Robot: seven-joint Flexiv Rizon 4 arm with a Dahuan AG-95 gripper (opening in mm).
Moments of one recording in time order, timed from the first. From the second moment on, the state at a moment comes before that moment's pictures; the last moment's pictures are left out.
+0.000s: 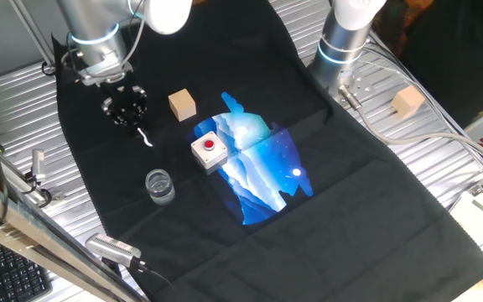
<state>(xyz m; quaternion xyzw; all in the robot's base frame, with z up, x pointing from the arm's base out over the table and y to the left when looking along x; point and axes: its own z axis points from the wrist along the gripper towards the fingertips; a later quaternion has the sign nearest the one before) 0.620 -0.090 0.074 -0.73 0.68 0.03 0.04</state>
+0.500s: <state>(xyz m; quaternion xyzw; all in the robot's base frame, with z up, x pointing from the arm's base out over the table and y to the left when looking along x) 0.623 -0.075 0.089 -0.70 0.71 0.02 0.00</state>
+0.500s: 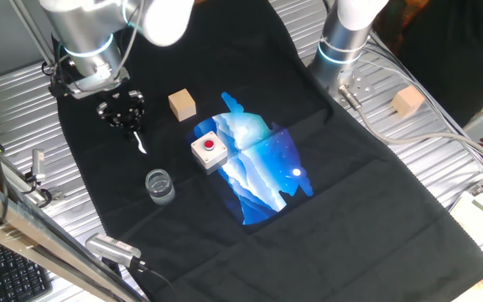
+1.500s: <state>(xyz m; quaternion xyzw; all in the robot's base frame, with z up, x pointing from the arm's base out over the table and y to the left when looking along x) 0.617 -0.054 0.112 -0.66 0.75 -0.01 -0.04</state>
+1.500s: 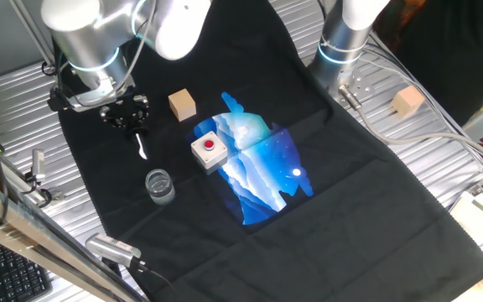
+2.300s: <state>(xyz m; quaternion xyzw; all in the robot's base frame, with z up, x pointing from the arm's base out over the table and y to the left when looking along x) 0.617 -0.027 0.118 -0.64 0.77 -0.03 -0.07</state>
